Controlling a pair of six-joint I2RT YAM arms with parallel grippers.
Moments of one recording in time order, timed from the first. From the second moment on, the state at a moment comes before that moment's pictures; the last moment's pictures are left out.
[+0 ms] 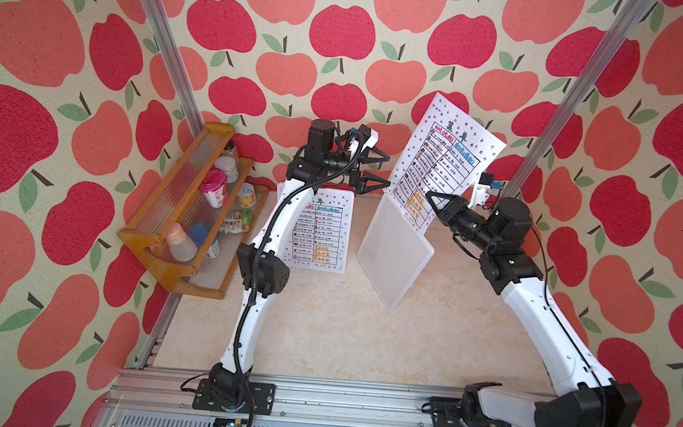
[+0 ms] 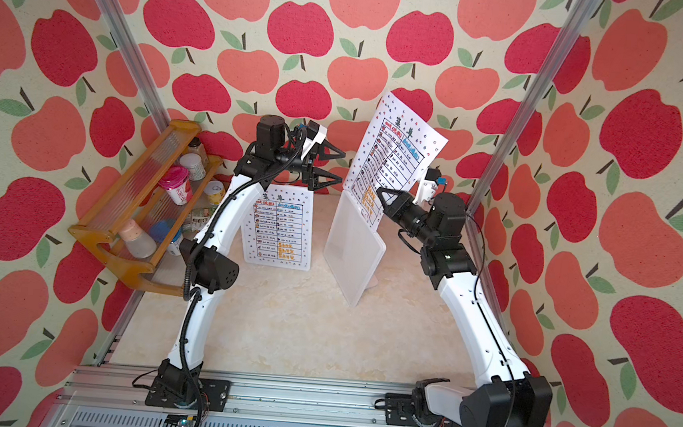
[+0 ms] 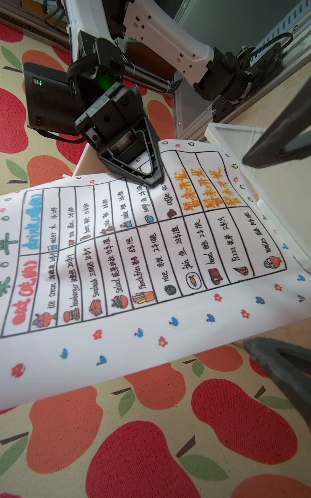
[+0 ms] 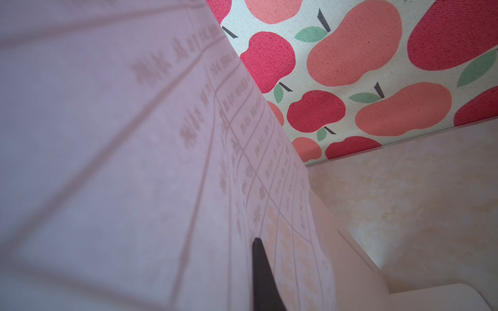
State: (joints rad) left arm -0.37 2.42 2.77 -0.49 1.25 0.20; right arm 0.29 1.26 1.20 0.03 -0.50 0.88
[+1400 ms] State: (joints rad) left arm -0.38 2.46 2.77 -0.50 1.24 0.21; right arm 0.27 1.18 1.13 0.03 -0.50 0.88
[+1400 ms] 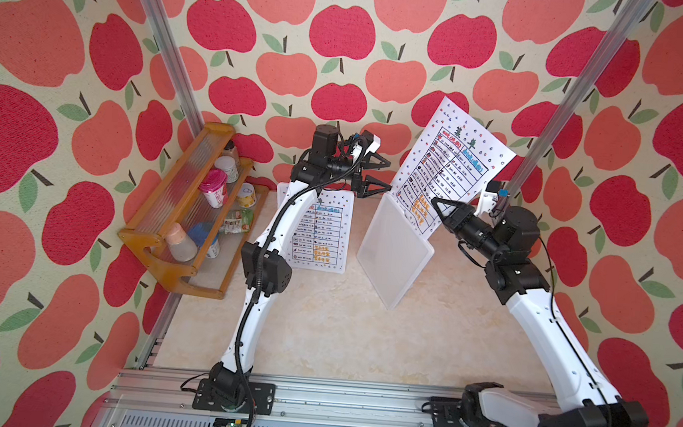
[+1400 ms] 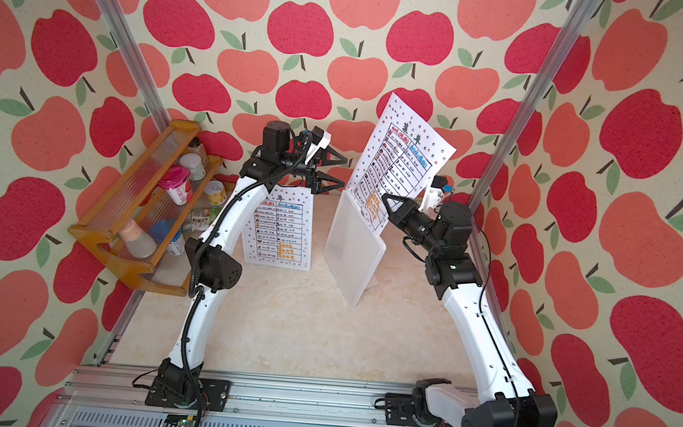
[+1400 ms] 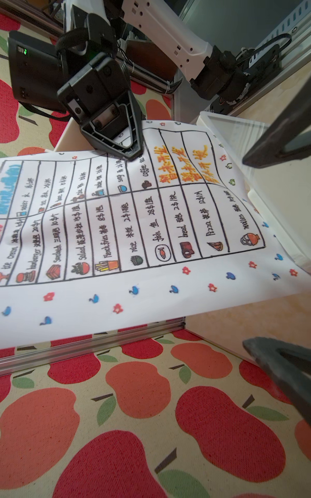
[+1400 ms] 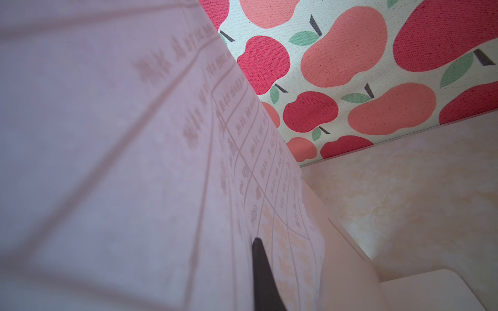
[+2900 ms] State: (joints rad) left arm -0.42 2.49 2.77 -0.50 1.22 0.23; right arm 0.20 1.07 1.02 0.01 -0.57 0.91
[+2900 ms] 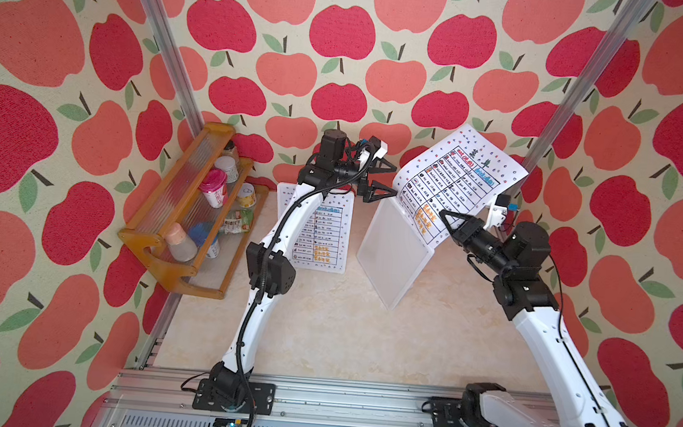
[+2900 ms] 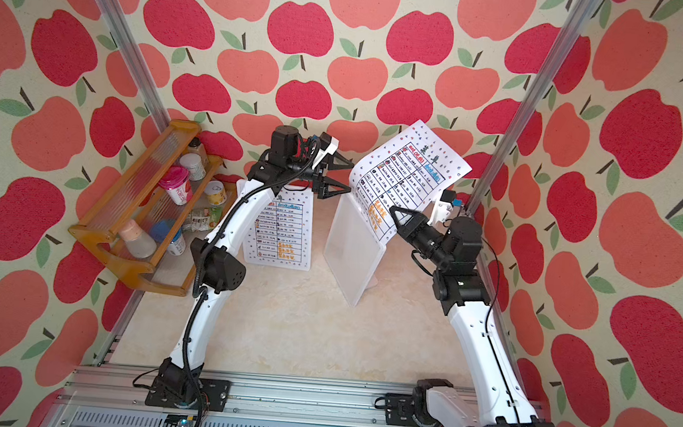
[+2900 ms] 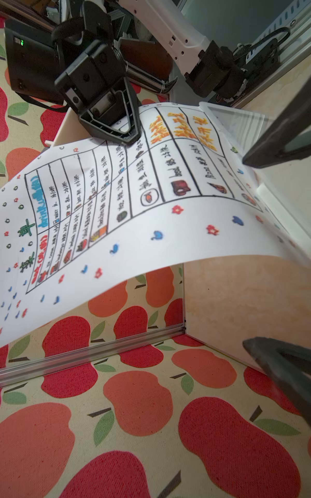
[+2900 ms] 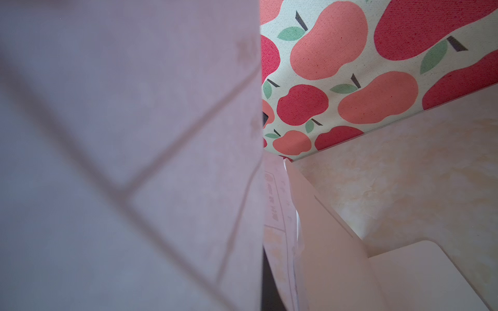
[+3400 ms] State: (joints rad) left arm -0.45 2.52 2.77 -0.47 1.22 0.26; right arm 0.18 1.07 1.03 -0.02 -0.58 0.87
